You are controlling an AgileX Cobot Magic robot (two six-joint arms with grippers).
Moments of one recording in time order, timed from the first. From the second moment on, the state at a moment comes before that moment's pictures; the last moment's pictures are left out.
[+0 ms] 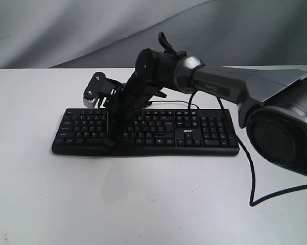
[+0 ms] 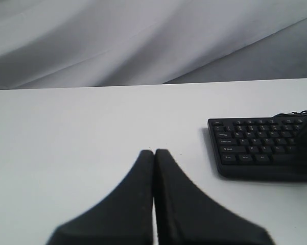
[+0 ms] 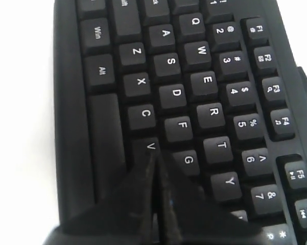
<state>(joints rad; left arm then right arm) 0.15 0.00 0.00 0.07 0.29 -0.12 0.63 2.46 -2.02 0.48 0.83 -1.02</state>
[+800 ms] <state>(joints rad) 0.15 0.00 0.00 0.07 0.29 -0.12 0.63 2.41 -2.02 0.43 0.82 -1.01</state>
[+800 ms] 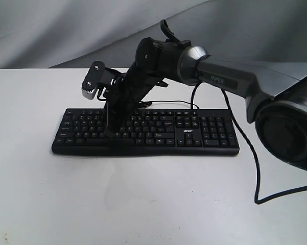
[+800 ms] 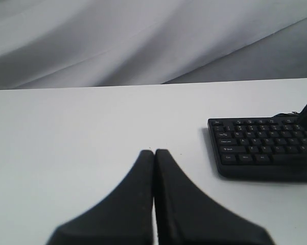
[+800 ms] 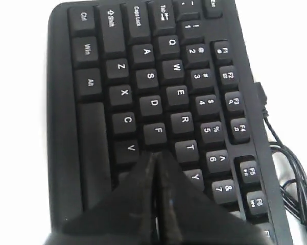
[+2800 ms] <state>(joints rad) 0.15 0.00 0.00 0.07 0.29 -0.12 0.52 2.46 -2.02 0.37 0.88 -0.95</state>
